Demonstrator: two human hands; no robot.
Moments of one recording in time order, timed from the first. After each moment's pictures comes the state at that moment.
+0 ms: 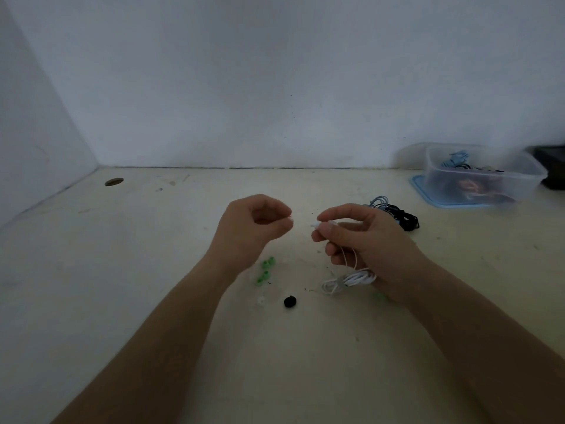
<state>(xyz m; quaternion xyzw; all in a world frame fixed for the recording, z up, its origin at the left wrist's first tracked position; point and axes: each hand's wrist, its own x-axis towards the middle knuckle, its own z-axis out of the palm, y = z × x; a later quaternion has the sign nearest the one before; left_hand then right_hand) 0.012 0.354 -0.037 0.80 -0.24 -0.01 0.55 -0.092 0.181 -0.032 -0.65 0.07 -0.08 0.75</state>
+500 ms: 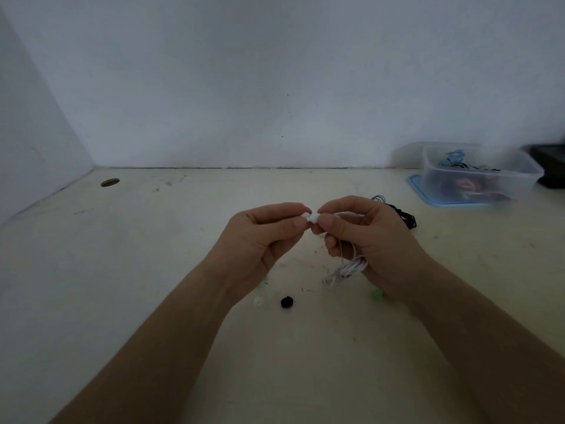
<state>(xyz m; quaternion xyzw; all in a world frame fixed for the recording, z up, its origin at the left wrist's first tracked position) -0.020 0.346 -0.022 0.53 -0.14 -0.25 0.80 -0.094 0.181 -0.028 -0.62 0.01 -0.12 0.77</state>
